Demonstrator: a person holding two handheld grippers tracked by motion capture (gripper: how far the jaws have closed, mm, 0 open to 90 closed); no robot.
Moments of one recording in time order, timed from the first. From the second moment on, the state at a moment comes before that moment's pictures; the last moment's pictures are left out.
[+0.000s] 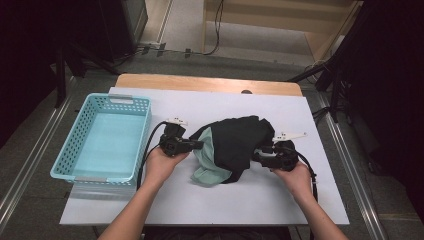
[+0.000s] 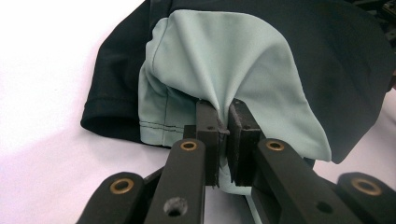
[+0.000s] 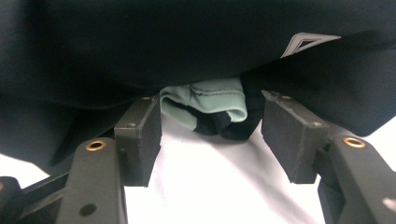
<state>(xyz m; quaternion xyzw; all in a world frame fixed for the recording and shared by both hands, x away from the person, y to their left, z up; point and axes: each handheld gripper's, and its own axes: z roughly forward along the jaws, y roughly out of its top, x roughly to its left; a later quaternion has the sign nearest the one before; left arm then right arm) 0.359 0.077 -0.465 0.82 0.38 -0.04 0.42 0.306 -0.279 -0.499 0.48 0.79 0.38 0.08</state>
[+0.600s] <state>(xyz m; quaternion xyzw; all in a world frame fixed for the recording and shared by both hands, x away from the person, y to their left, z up) 0.356 0.075 -0.463 0.83 0.36 -0.02 0.41 0.320 -0.272 -0.504 0.50 0.80 0.35 0.05</state>
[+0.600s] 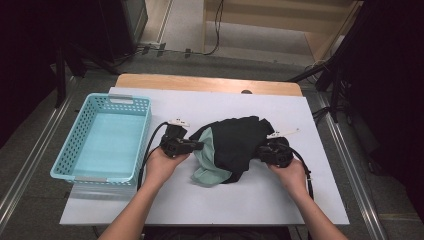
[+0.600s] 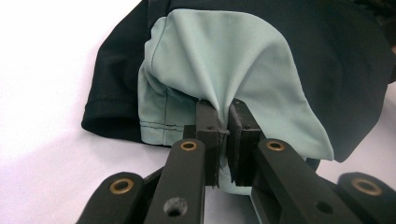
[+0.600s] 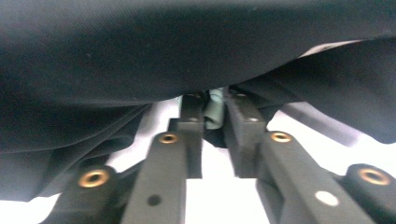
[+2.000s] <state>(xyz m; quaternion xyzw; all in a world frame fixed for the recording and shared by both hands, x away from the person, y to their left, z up) 0.355 0.084 -0.458 0.83 0.37 -0.03 0.42 0.287 -0.410 -0.462 0.61 0.71 0.34 0.09</state>
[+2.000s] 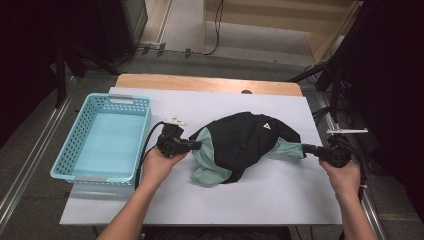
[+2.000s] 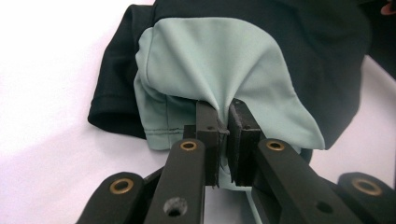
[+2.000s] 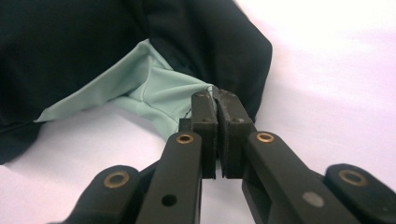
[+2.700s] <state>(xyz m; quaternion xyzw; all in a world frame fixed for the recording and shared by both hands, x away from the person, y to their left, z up) 0.356 0.088 -0.452 0.82 0.38 0.01 0.42 0.281 -0.397 -0.464 0.58 0.72 0.37 0.13</state>
